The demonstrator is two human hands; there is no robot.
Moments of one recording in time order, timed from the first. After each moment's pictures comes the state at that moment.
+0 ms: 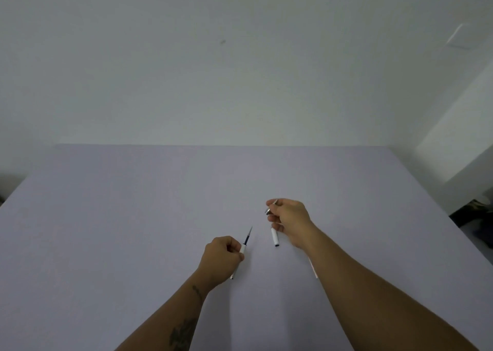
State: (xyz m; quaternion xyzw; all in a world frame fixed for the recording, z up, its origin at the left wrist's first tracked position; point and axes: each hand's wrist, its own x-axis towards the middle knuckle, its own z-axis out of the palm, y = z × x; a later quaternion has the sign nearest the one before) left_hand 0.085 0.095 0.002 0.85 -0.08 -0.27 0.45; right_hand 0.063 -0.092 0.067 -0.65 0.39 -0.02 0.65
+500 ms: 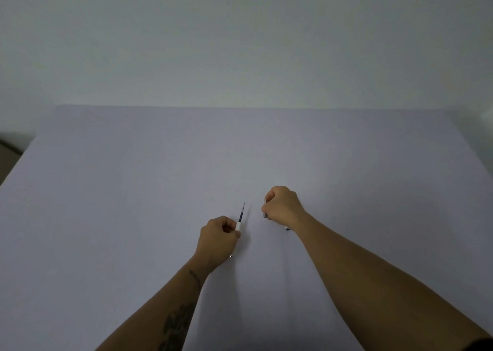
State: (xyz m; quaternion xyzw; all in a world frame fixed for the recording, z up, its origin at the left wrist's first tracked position) left_hand 0.104 0.084 -0.022 0.86 0.03 -0.26 0.44; right_hand 0.111 -0.105 -0.006 -0.84 0.30 0.16 0.42
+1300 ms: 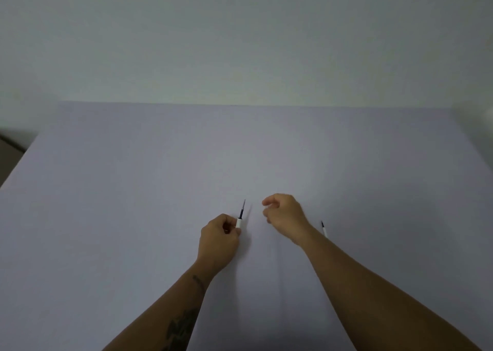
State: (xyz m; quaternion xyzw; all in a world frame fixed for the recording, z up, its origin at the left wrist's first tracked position) left_hand 0.091 0.093 -0.027 0.86 0.03 -0.20 0.46; right_hand 0.082 -0.085 -0.009 -0.80 0.30 0.11 0.50
